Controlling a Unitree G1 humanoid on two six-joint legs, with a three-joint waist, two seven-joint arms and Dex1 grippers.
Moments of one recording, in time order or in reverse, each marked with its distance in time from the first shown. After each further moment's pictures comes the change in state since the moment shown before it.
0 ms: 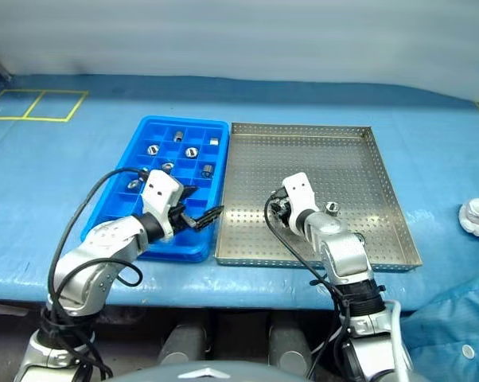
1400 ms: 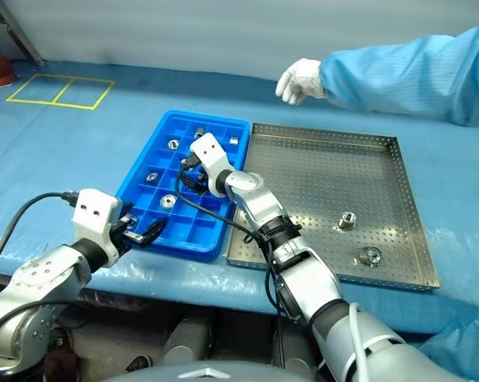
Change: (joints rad) left arm 0.255 0.089 0.257 -0.322 -0.073 0.216 0.129; right arm -0.540 0.357 0.098 0.775 -0.080 -0.544 0.155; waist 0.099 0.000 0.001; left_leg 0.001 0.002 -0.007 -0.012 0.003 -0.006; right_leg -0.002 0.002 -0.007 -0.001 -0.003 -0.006
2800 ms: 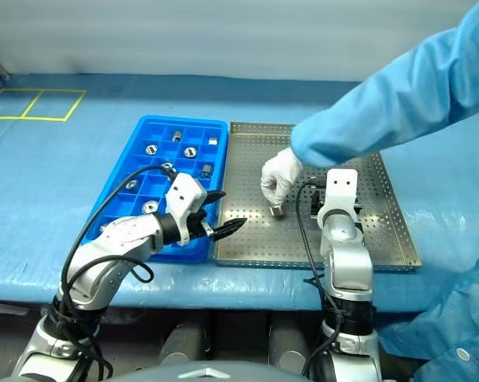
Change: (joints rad) left arm -0.319 -0.061 -0.428 0.324 0.015 -0.235 -0.210; right arm 0.609 -0.115 -0.361 -0.970 -0.176 0.679 -0.573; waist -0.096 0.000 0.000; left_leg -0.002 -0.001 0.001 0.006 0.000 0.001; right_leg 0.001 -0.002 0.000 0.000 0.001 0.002
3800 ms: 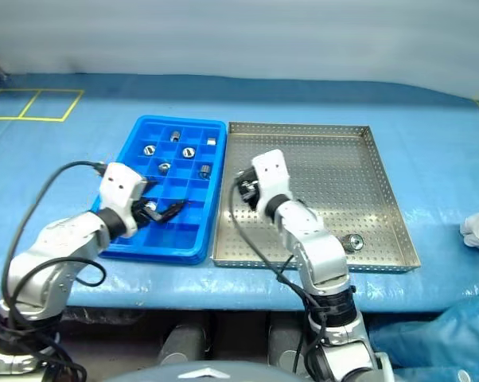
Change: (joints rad) left arm 0.135 0.167 0.357 -0.093 0.025 0.118 0.103; right arm -0.109 -0.027 0.369 -0.087 0.248 -0.047 0.417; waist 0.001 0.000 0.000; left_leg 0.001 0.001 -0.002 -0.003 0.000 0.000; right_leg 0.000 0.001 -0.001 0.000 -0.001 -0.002
